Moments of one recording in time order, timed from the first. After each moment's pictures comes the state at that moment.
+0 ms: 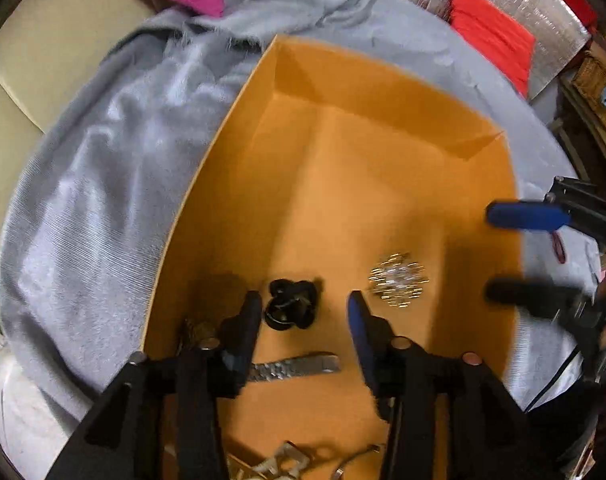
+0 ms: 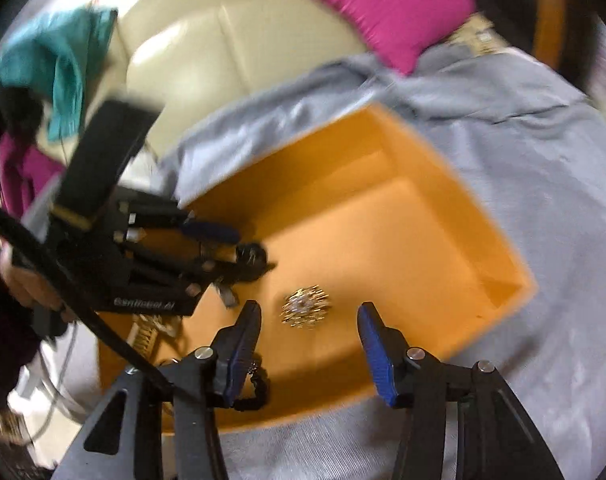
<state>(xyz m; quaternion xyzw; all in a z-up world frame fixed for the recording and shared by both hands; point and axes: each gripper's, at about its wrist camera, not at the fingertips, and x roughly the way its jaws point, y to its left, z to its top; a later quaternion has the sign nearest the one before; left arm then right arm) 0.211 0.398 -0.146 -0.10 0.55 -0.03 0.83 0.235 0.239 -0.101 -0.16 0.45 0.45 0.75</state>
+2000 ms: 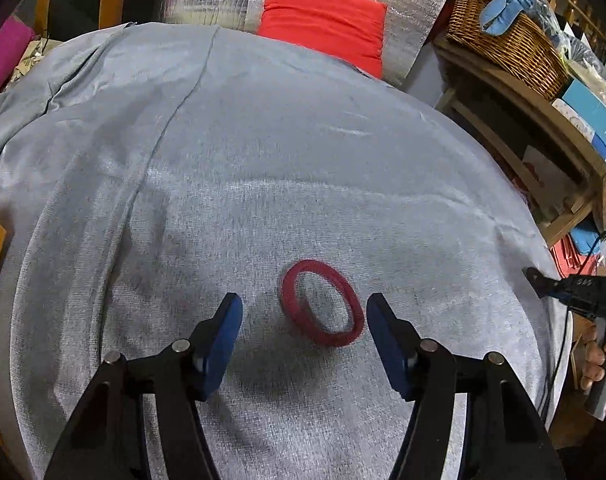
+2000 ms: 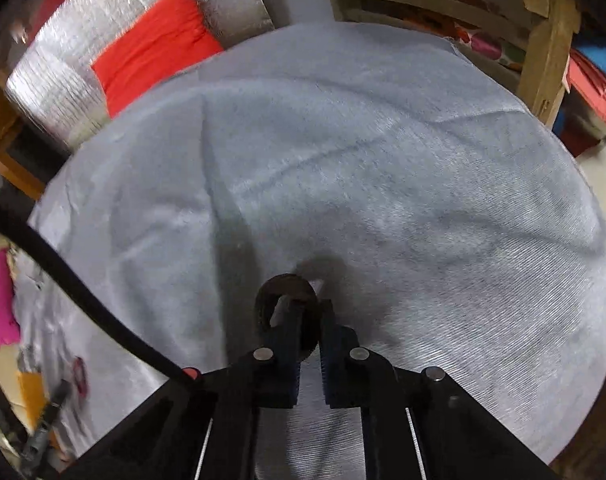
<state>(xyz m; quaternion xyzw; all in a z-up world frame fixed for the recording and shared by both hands) 0.261 0.033 -0.155 -0.06 0.45 -0.17 0.87 0.168 -0.378 -0.150 0.27 0.46 -0.13 0.83</state>
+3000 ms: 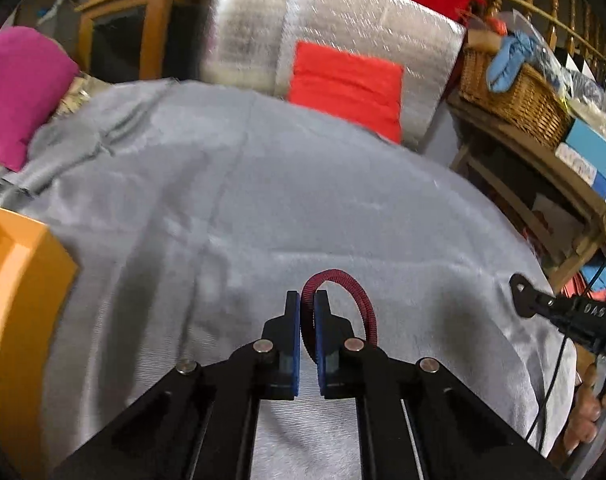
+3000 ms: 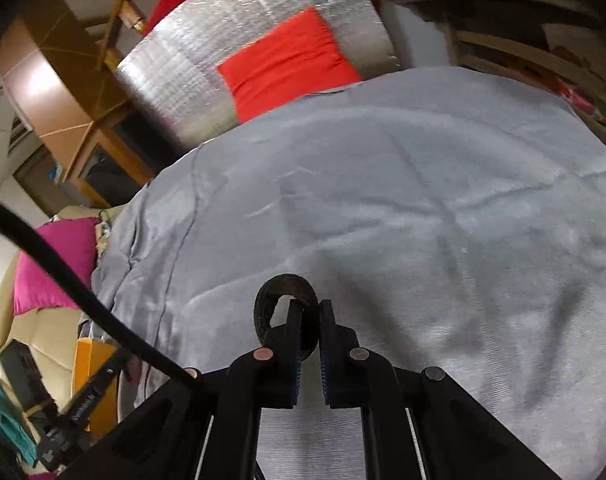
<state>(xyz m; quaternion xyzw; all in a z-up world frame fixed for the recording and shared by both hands) 0.230 0.070 -0.100 -0.07 0.35 -0.11 0.93 0.186 -0.247 -0.101 0.25 0.37 0.02 0.89</state>
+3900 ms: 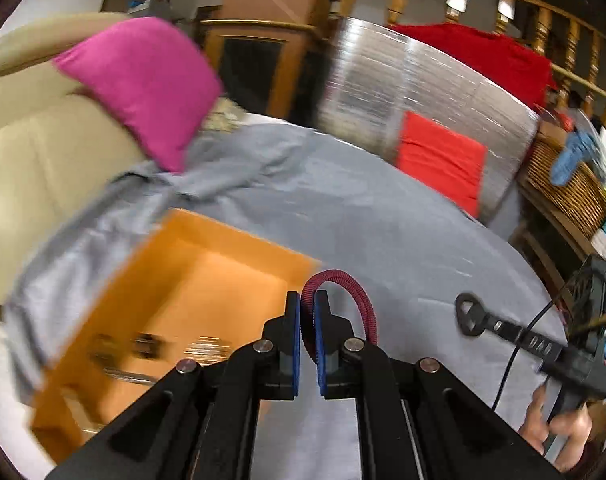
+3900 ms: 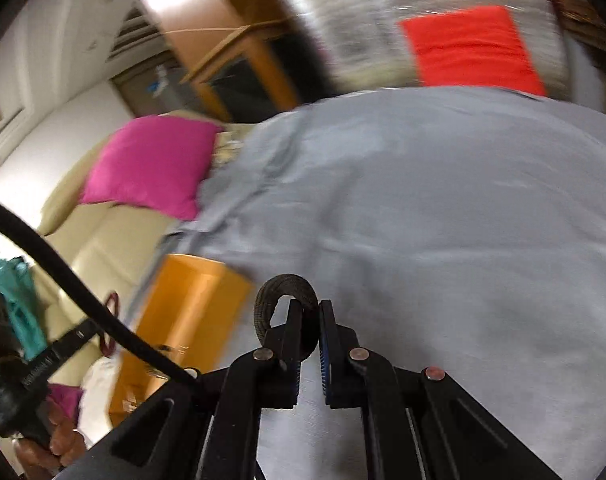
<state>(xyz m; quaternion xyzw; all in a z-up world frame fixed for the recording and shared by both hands) 0.144 0.283 -0.035 -0.14 0.31 0.02 0.94 0.213 0.004 -0.056 0.15 0.36 0.24 0.89</state>
